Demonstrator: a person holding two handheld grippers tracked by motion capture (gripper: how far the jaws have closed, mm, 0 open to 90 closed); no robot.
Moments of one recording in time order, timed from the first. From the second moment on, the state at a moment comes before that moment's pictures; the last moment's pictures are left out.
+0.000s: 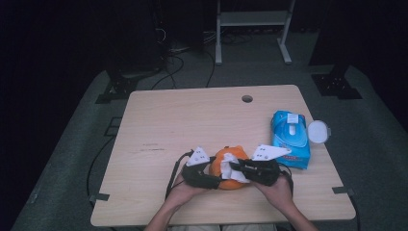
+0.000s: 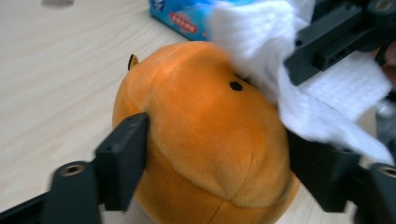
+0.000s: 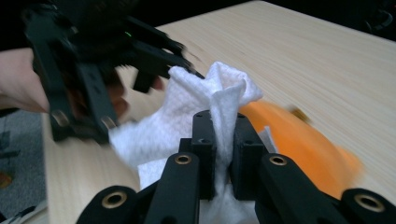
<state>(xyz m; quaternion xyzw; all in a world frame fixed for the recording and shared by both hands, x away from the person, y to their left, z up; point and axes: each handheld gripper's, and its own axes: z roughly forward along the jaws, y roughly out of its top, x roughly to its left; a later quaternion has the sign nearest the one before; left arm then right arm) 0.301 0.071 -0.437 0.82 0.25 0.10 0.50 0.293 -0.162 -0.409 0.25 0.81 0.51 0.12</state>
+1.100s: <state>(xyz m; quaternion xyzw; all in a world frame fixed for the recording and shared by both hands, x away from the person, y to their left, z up) 0.305 0.086 -0.437 0.83 0.24 0.11 0.48 0.300 -0.183 -0.422 0.30 0.79 0.51 0.11</state>
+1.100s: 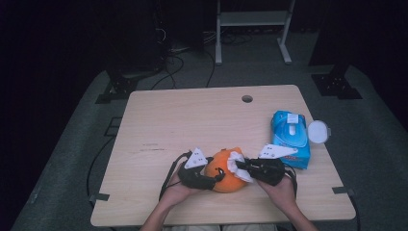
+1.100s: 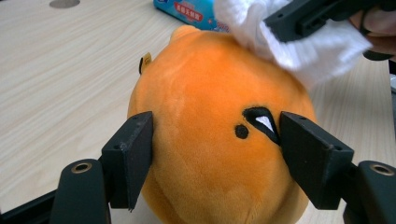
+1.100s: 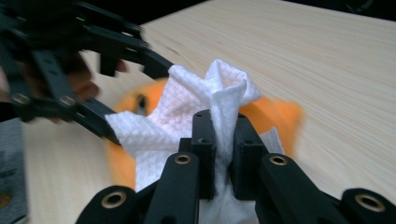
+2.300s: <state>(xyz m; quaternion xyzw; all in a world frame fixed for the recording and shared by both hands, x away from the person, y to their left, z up) 0.305 0.089 -0.440 0.84 0.22 0.11 0.49 0.301 -0.189 -0.424 0.32 0.78 0.53 0.10</state>
